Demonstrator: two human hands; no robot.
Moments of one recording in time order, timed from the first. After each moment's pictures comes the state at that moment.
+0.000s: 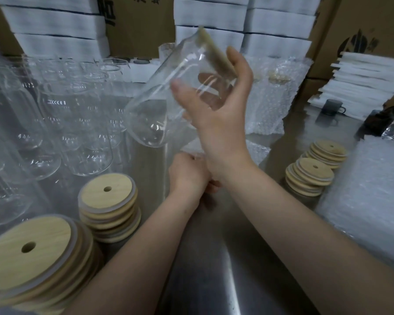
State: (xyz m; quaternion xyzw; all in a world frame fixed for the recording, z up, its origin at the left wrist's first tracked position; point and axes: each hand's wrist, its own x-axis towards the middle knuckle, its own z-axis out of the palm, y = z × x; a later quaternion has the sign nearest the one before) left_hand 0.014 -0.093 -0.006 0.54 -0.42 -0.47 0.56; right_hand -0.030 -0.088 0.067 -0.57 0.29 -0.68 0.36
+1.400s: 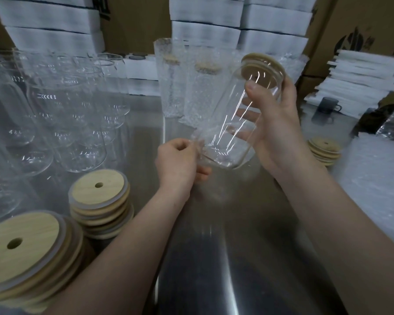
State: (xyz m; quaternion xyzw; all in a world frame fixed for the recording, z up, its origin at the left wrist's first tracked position) left_hand 0.017 -0.105 -0.008 0.52 -0.37 -0.44 0.63; right_hand -0.115 -0.104 0.068 -0.49 0.38 -0.63 0.46
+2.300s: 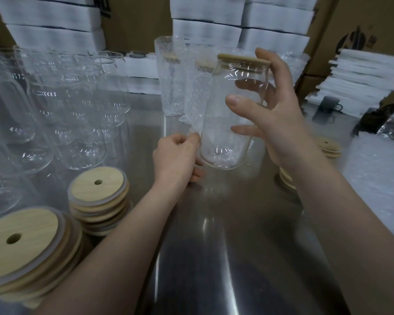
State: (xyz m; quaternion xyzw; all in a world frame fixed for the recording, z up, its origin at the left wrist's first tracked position) left_hand 0.022 -0.098 0.005 0.57 -0.42 -0.40 0.59; right_hand -0.127 -0.099 0.074 -0.68 0.37 -0.55 0.32
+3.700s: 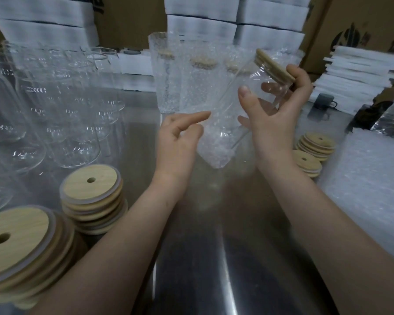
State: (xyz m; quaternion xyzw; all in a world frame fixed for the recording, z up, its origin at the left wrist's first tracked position) left_hand 0.012 -0.085 0.017 0.44 -0.49 -0.34 0.67; right_hand -0.118 -0.111 0.047 -0.56 0.38 -0.70 0.22
